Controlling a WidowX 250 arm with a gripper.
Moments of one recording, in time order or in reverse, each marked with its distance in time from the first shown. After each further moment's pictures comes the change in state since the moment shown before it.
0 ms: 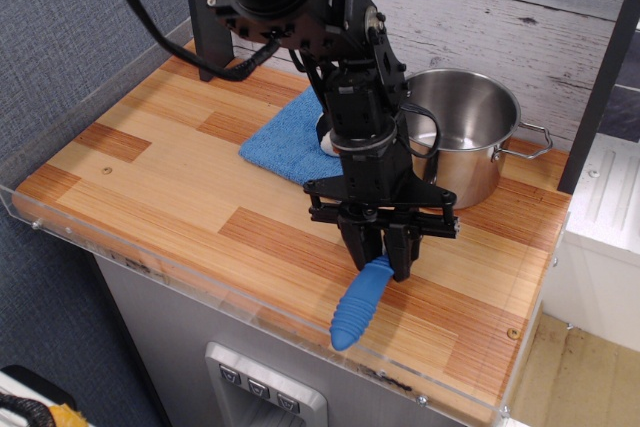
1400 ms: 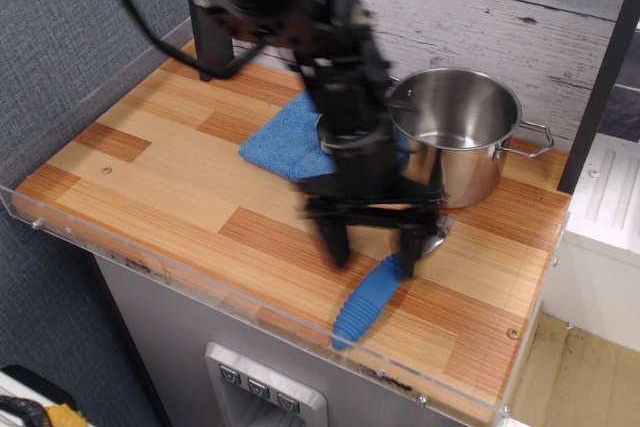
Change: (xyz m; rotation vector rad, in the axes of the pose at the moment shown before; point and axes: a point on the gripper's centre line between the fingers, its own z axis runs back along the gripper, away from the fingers) arm 0.002 0.018 0.012 -0.032 -0.013 0.050
